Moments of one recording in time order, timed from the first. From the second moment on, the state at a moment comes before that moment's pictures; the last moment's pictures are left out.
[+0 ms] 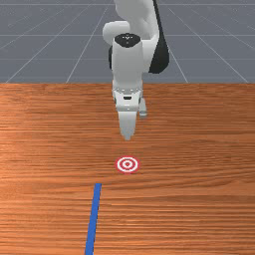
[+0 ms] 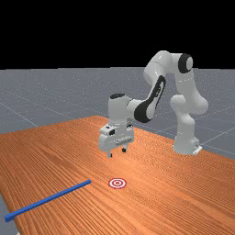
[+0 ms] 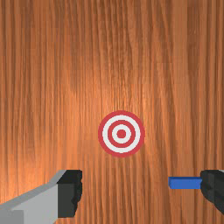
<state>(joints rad) 0.00 0.39 0.00 -1.96 0.00 2.36 -0.79</state>
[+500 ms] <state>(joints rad) -0.01 0.36 0.01 -1.43 -0.01 1.75 -0.89</state>
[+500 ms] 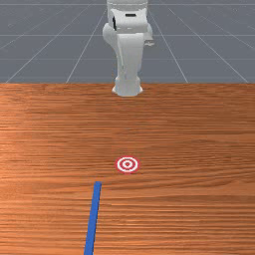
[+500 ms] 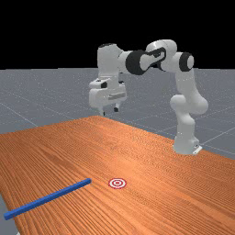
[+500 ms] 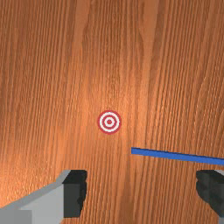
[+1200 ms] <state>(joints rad) 0.01 0.49 0.00 -1.25 -0.02 1.67 -0.81</state>
